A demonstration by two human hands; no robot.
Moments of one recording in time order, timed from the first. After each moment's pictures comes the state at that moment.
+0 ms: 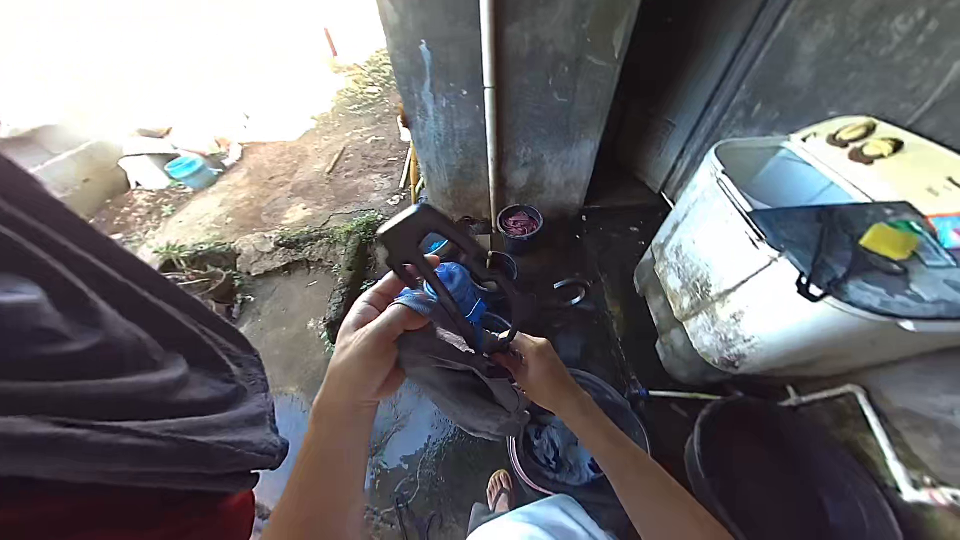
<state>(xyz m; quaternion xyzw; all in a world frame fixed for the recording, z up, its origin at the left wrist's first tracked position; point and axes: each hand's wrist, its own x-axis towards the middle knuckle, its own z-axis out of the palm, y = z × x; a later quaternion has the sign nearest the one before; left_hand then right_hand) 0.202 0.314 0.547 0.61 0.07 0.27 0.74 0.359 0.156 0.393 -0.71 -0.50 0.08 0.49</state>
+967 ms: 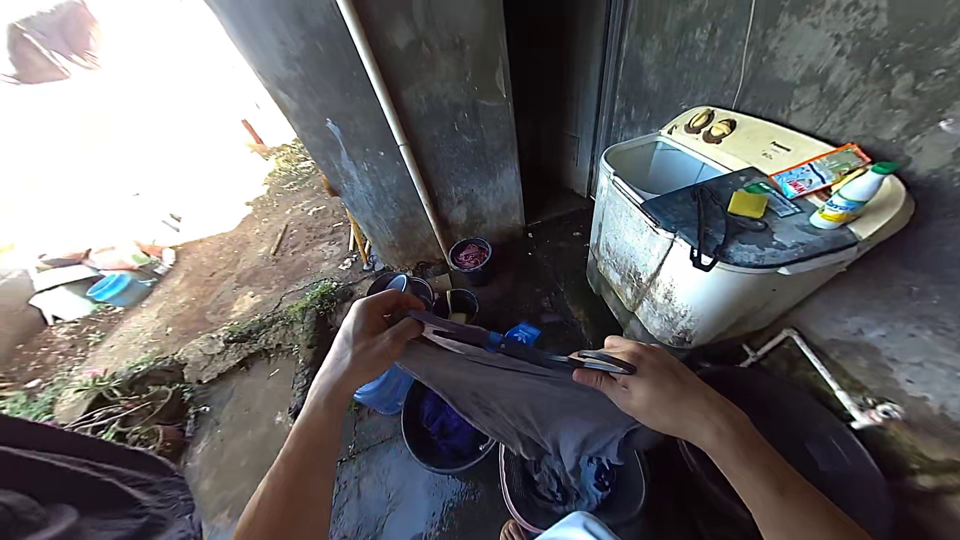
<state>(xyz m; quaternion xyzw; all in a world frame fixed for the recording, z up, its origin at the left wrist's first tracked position) 0.330 0.286 0.573 0.90 0.08 0.15 0.40 0.434 -0.068 0.489 -0.85 -0.44 -0.03 0.28</state>
